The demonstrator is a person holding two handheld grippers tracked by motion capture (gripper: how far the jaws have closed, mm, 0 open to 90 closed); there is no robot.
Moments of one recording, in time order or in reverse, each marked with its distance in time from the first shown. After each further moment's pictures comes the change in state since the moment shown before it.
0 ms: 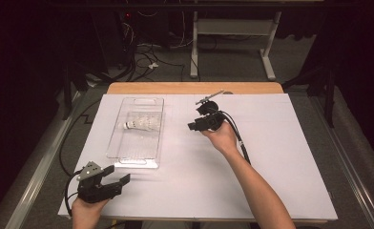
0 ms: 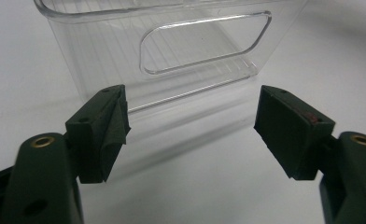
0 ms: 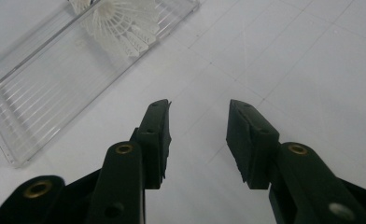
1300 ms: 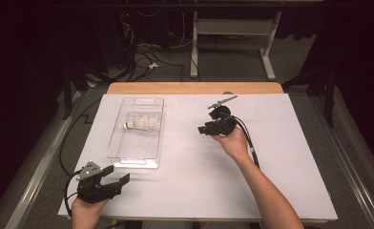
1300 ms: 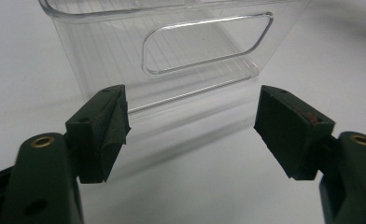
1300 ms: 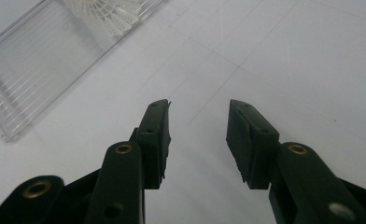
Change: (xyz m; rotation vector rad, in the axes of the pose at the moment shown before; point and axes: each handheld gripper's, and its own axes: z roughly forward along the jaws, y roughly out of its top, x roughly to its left) left arm 0.001 0.000 -0.001 -0.002 0.004 -0.003; right arm -0.016 -0.029 -0.018 -0.019 -0.011 0.034
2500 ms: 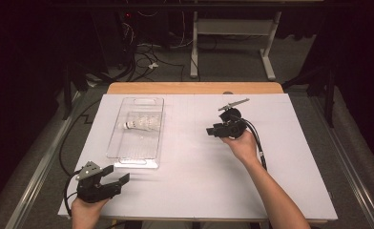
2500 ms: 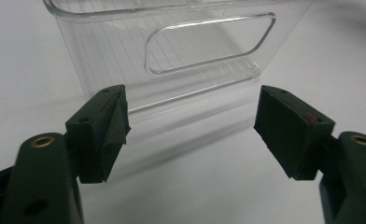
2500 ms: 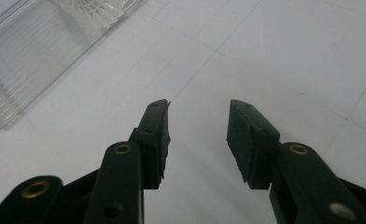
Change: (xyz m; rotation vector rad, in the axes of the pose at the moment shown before) left arm 0.001 0.000 0.000 0.000 -0.003 -0.007; right arm -0.015 -0.019 -0.017 -0.026 -0.010 0.028
